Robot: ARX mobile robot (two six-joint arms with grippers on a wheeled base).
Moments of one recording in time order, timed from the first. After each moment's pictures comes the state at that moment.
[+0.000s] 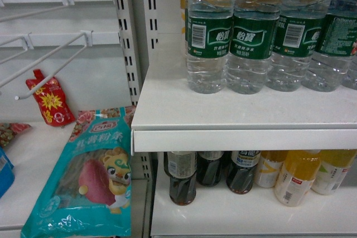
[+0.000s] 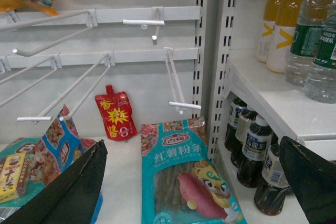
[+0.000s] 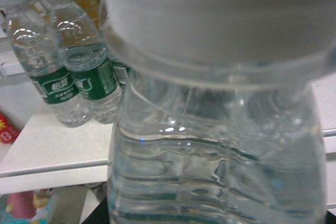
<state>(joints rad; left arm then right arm) 0.00 0.01 0.01 0.00 0.00 0.00 0.18 0.50 0.45 -0.13 0.15 0.18</state>
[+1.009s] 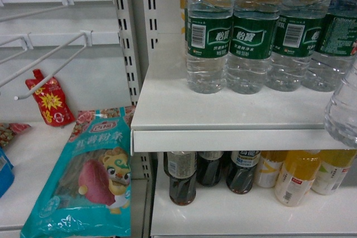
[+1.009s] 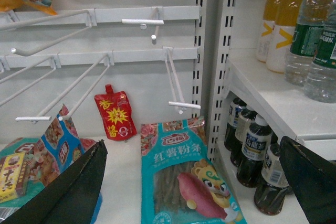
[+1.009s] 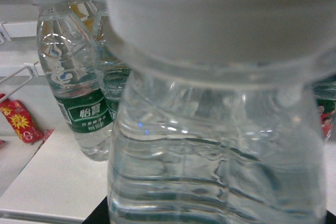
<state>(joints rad) 0.00 0.01 0.01 0.00 0.00 0.00 0.23 1.14 0.51 0.51 0.04 0.09</state>
